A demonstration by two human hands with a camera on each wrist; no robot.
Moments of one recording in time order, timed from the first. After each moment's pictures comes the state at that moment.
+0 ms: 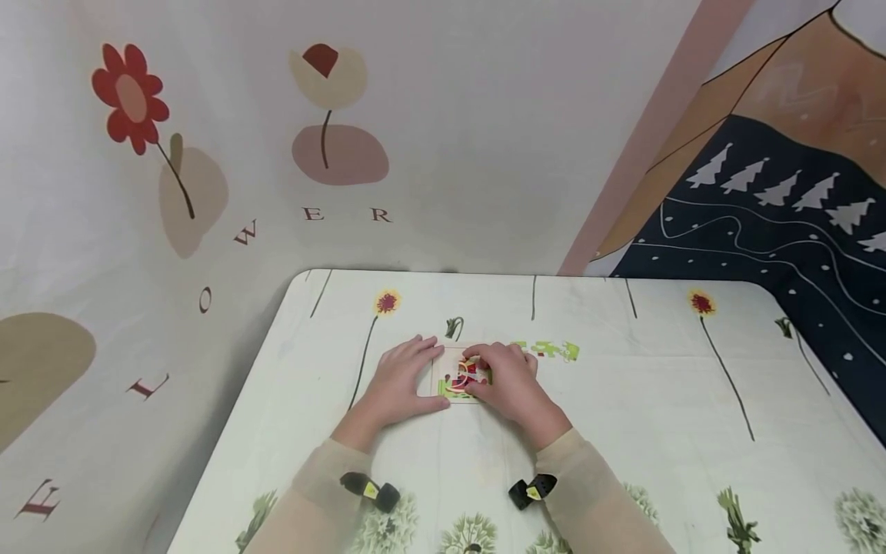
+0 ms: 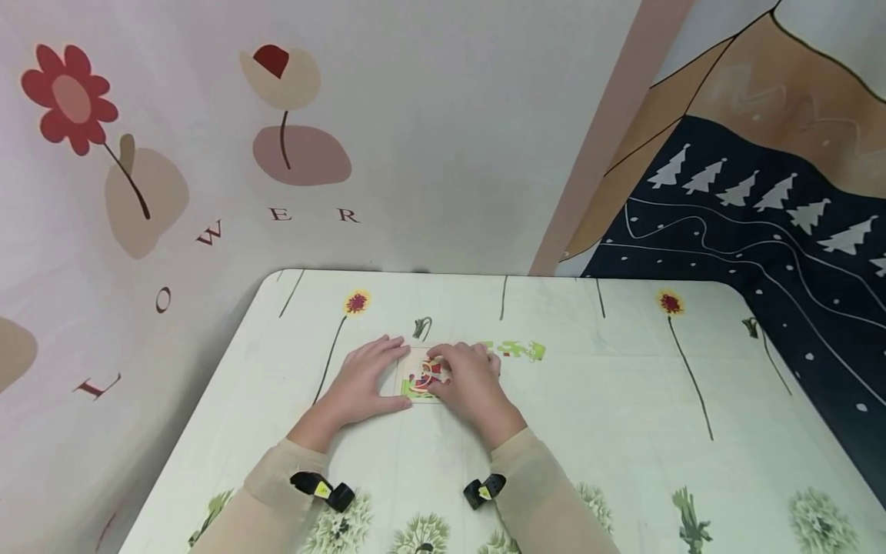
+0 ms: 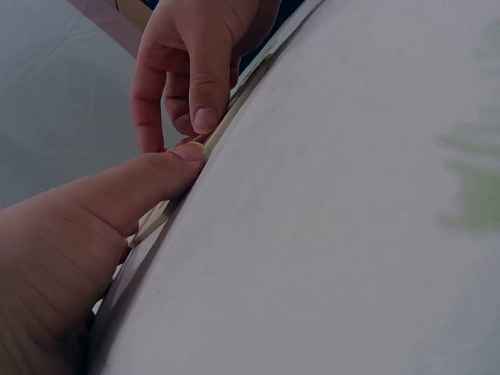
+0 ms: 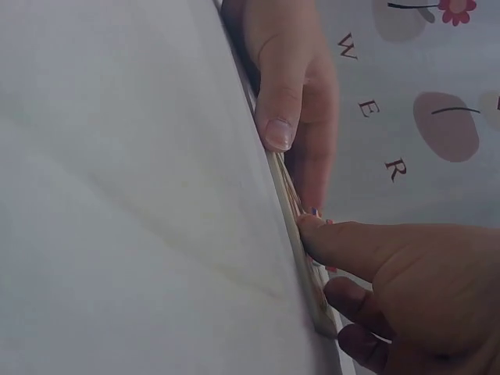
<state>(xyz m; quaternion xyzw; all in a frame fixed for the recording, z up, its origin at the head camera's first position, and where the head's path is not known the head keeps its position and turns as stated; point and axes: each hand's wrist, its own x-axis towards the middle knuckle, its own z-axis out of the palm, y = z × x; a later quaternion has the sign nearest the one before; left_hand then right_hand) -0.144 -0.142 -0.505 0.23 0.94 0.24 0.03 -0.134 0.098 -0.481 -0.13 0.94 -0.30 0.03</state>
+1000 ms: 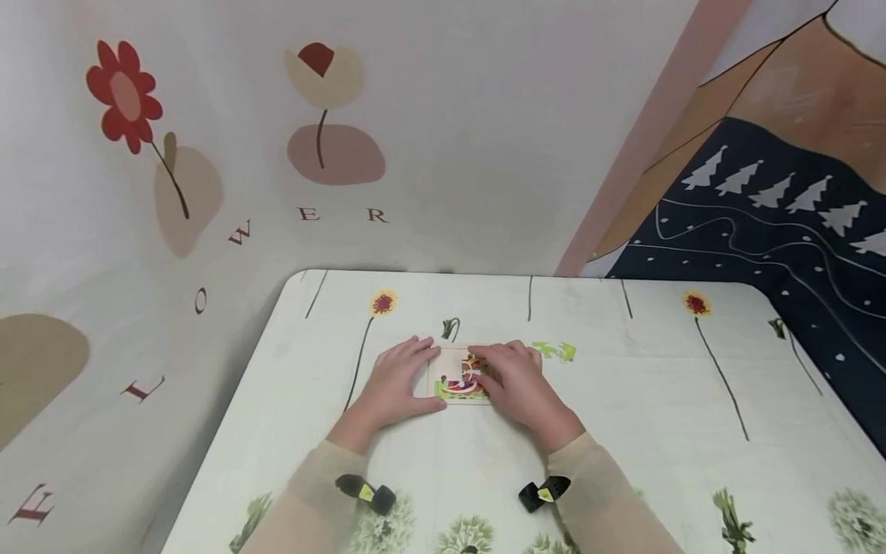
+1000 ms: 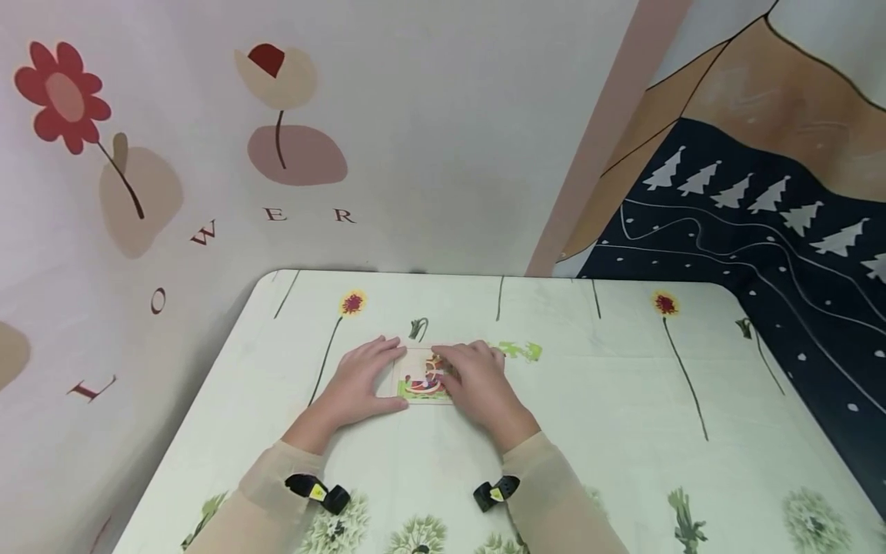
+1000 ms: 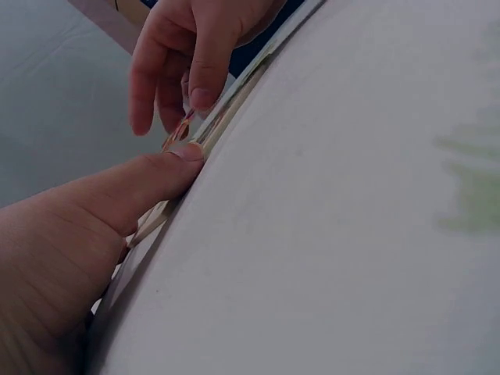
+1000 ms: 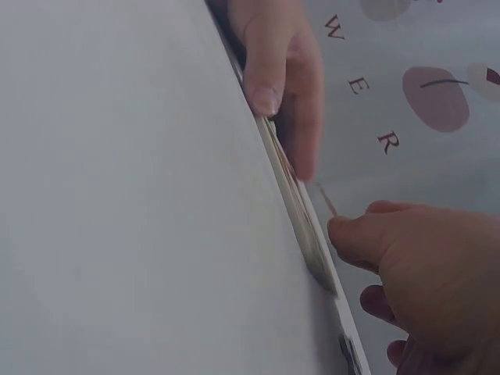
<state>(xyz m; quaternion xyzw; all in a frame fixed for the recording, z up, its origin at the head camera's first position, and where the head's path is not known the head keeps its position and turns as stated) -0.144 -0.141 -0.503 0.24 0.94 0.24 0.03 -0.131 0.124 -0.485 -0.21 0.93 -0.29 -0.04</state>
